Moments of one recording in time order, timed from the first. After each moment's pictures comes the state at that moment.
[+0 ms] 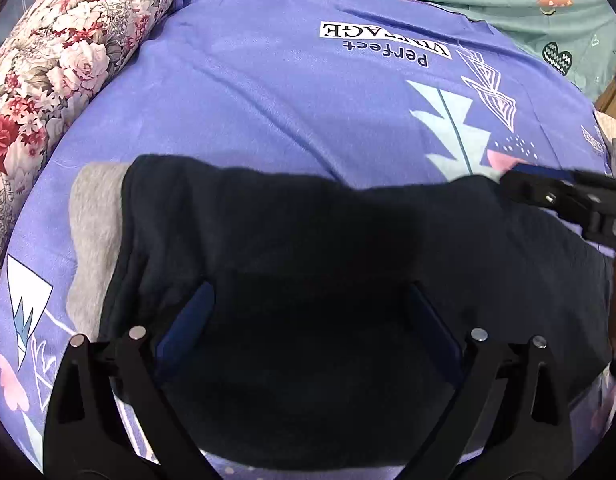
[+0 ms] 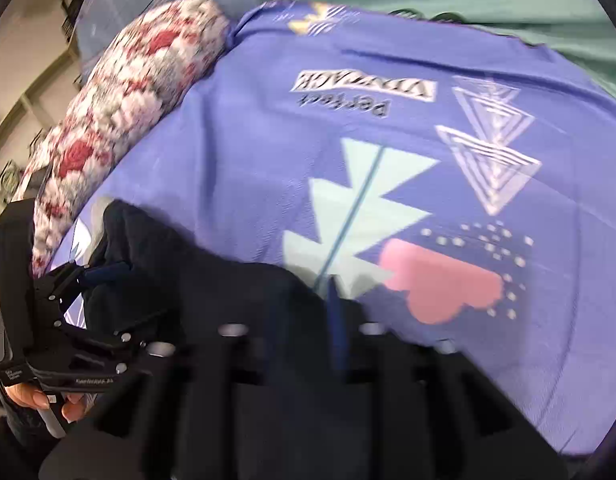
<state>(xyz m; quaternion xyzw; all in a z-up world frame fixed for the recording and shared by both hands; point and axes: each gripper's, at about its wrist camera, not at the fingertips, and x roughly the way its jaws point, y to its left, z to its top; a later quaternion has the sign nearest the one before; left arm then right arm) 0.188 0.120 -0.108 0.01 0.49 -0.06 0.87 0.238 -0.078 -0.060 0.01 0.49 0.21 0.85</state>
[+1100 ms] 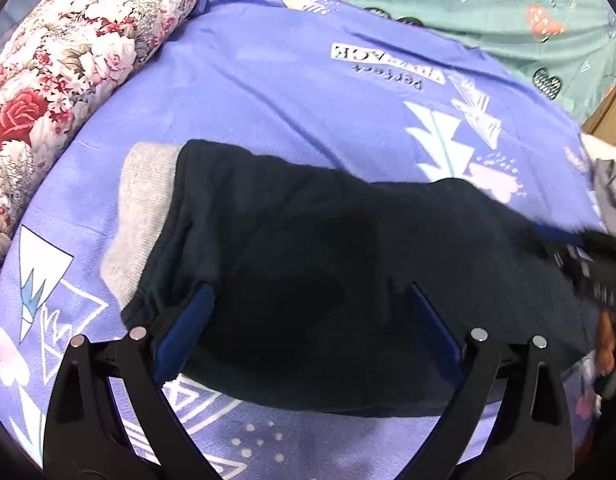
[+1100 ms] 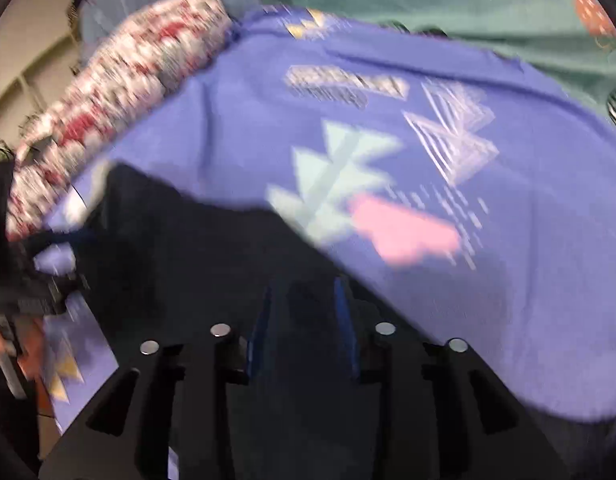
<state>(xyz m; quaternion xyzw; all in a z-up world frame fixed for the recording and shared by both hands) 0.163 0.142 -0.091 -0.03 0.48 -0.06 0.87 0.172 -0.127 -0.075 -0.03 0.50 0.14 0.86</state>
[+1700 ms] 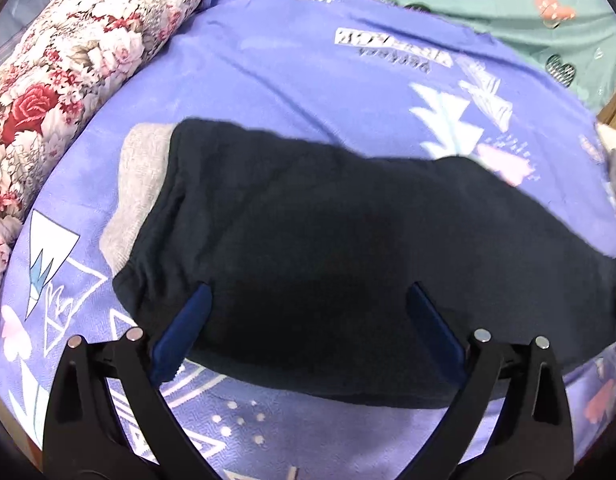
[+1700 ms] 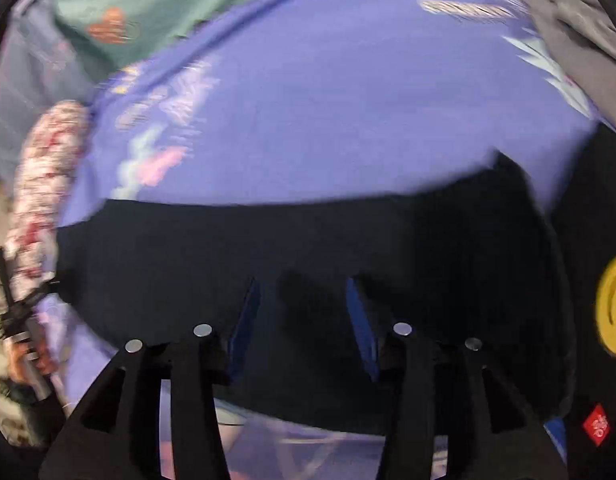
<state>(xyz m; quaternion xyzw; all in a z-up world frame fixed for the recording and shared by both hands) 0.151 0.126 -0.098 0.00 0.49 -0.02 0.87 0.049 -0.368 -0.084 0.20 0.50 -0.03 0.84</state>
